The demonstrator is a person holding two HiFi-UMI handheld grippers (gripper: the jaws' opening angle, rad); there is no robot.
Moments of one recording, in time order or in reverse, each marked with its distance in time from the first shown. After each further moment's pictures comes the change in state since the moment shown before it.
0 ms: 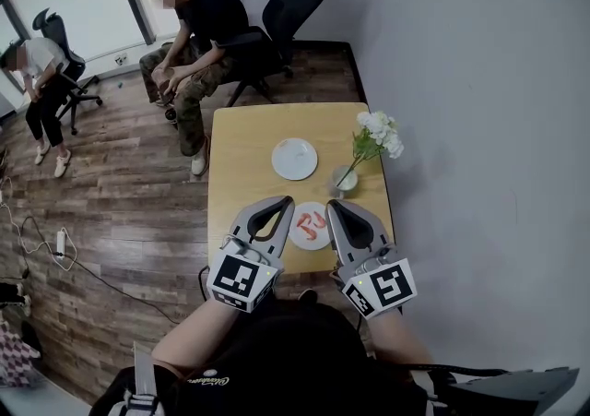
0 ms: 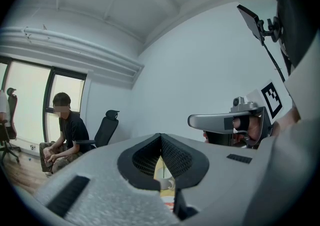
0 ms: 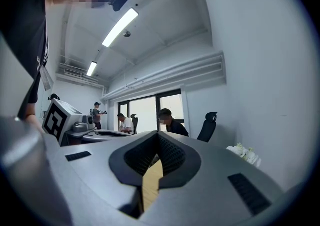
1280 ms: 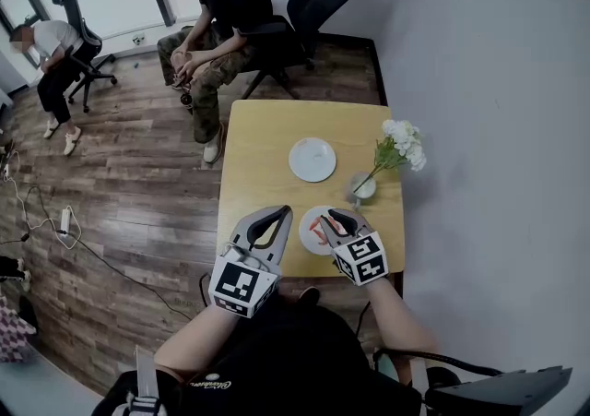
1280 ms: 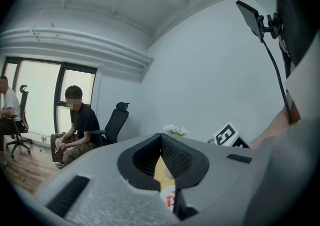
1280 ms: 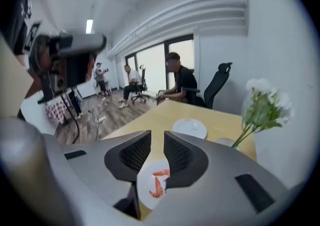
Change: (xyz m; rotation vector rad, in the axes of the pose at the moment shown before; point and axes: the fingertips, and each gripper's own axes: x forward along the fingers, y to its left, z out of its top) left arm -0.011 0.036 -0.042 -0.048 0.076 0.103; right arm 0.049 -0.032 -0.218 -0.022 0.596 0.118
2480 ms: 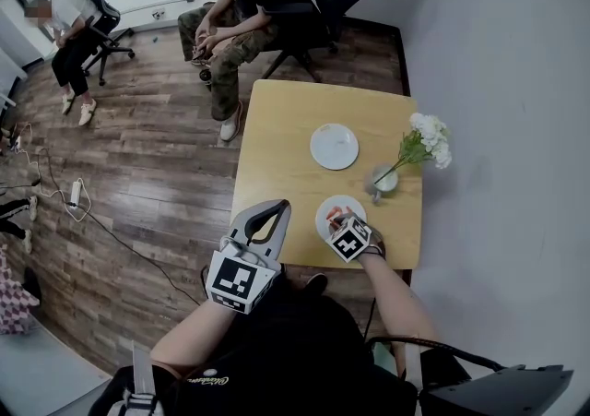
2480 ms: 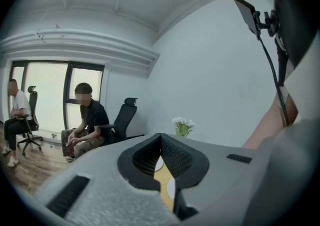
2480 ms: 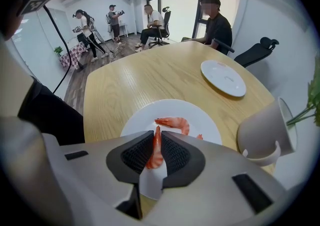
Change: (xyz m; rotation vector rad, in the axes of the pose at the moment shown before) left arm -0.027 0.027 -0.018 -0.004 0.065 0.073; right arm 0.084 0.009 -0.157 -0.301 0.593 0.123
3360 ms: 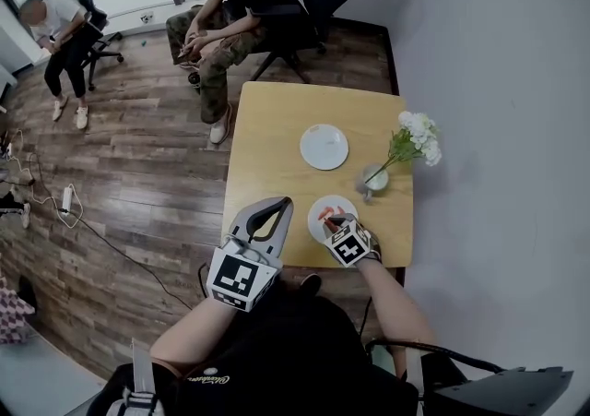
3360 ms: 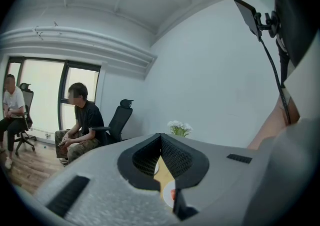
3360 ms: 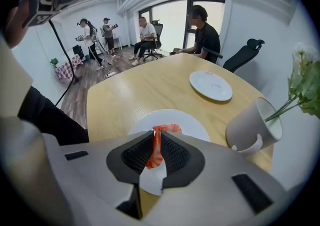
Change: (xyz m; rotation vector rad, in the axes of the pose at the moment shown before) left arm 0.015 -0.011 0.008 -0.010 -0.027 -0.042; right arm -0.026 -0.003 0.007 0.082 -0.116 -0.030
